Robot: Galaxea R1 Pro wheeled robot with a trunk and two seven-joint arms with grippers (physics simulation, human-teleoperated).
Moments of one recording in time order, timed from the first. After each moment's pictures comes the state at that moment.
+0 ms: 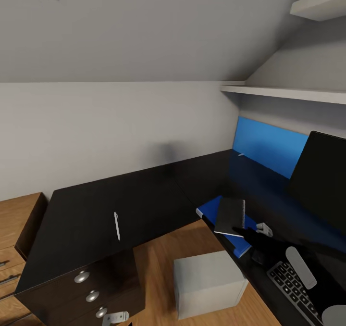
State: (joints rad) left arm -0.43 -0.04 1.58 -0.03 -1.42 -0.30 -0.12; right arm -0.49 -0.30 -0.05 -0.89 -0.73 0.67 0.48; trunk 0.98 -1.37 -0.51
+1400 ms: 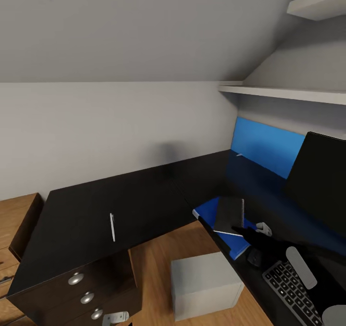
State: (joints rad) left arm -0.43 -0.04 1.58 -0.03 -1.42 -0.30 -0.12; right arm -0.49 -0.30 -0.06 -0.89 -0.73 0.67 0.52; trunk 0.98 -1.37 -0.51
